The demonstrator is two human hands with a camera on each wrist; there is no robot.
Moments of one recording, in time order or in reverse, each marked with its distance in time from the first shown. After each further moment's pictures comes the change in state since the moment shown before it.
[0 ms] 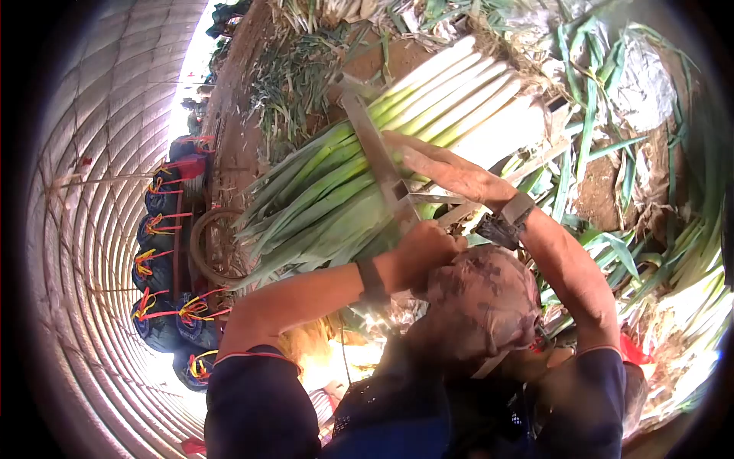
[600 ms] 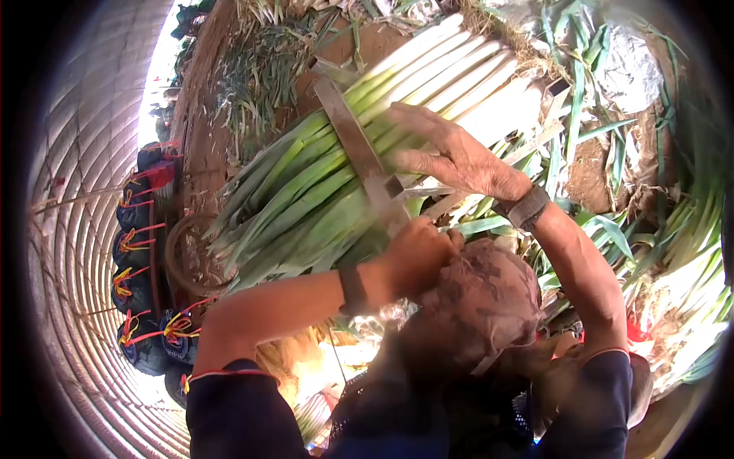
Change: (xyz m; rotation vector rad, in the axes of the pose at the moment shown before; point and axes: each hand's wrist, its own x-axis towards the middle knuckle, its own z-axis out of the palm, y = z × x) left_hand -0.014 0.000 -0.002 0.007 0.160 0.046; right_hand 0.009 0.026 -0.010 -0.486 0.196 -0.147
